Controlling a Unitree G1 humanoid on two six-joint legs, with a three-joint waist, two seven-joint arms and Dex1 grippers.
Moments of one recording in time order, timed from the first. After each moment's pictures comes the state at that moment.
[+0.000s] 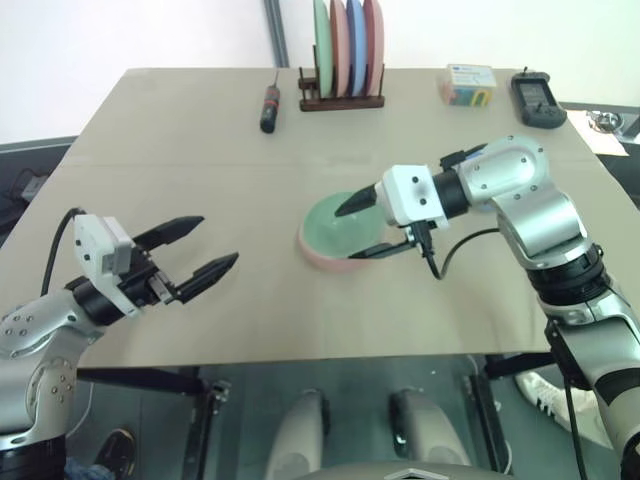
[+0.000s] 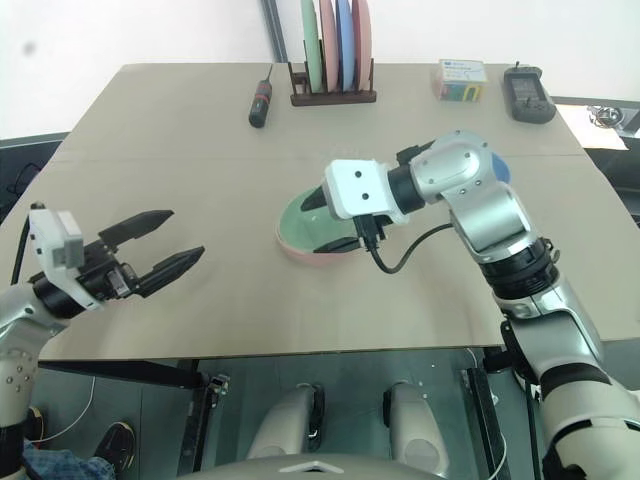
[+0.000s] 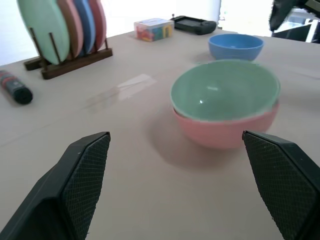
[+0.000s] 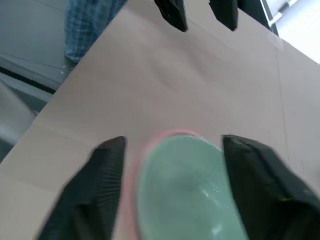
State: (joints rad) left arm 0.04 0.78 0.46 -0.27 -0.69 0.29 -0.98; right arm -0.95 -0.51 0.33 -0.11 0.10 0.33 1.35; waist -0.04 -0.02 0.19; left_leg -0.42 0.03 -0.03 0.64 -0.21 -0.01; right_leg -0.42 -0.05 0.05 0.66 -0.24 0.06
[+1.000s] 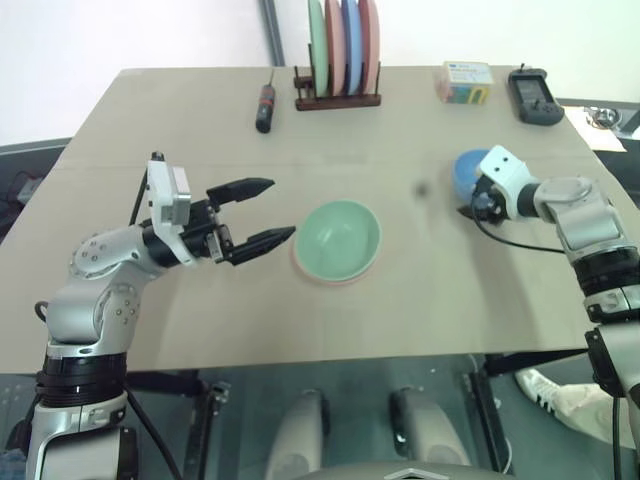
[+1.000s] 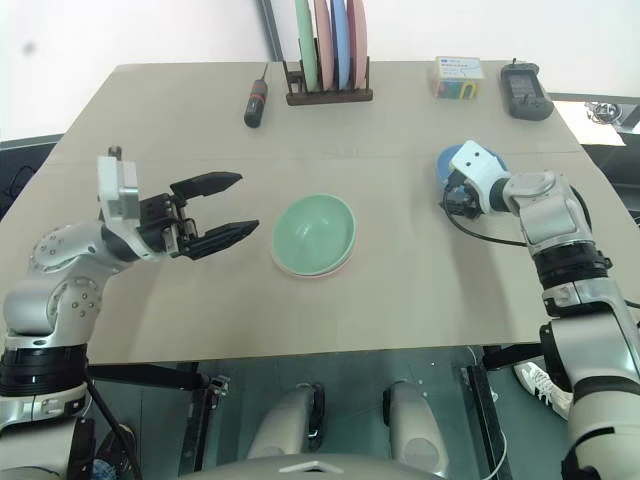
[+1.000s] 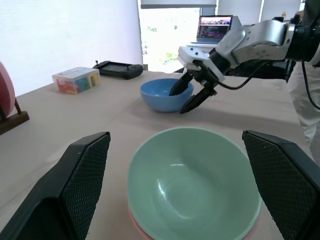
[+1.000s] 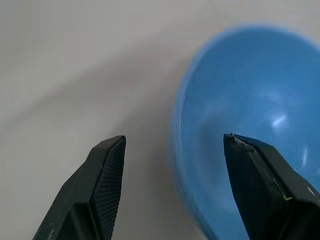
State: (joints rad) left arm -0.34 0.73 0.23 -0.12 -0.68 0.29 -1.13; right arm -0.92 -0.63 0.21 0.67 -0.10 0.36 0.84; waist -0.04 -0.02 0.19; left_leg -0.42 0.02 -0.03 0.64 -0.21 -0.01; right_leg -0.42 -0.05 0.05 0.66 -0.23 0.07
